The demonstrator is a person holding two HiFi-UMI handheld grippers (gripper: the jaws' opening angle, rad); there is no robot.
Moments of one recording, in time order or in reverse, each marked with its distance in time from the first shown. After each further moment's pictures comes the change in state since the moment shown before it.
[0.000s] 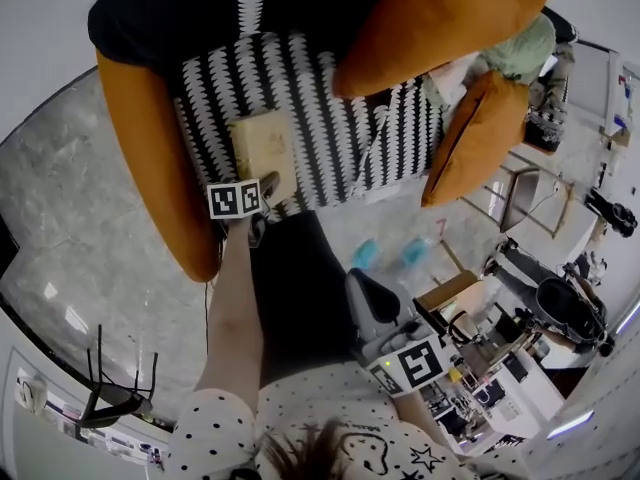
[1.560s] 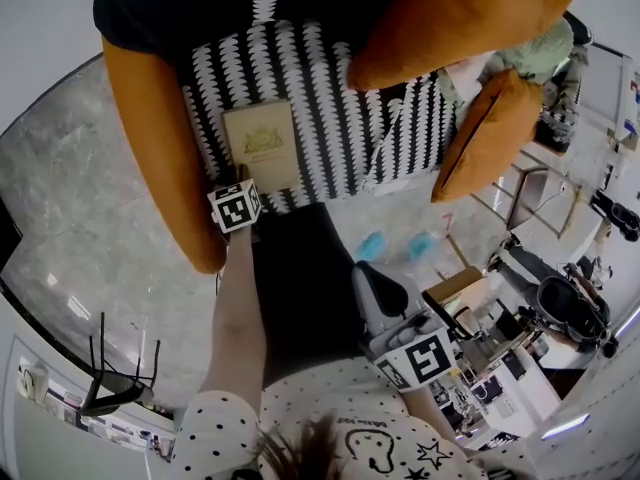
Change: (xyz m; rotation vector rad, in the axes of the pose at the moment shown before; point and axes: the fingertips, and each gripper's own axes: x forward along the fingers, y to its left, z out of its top) left arm -0.063 0.086 0.009 0.047 -0.181 0.497; right arm 0.016 0.007 -0.002 -0.022 0.031 0.041
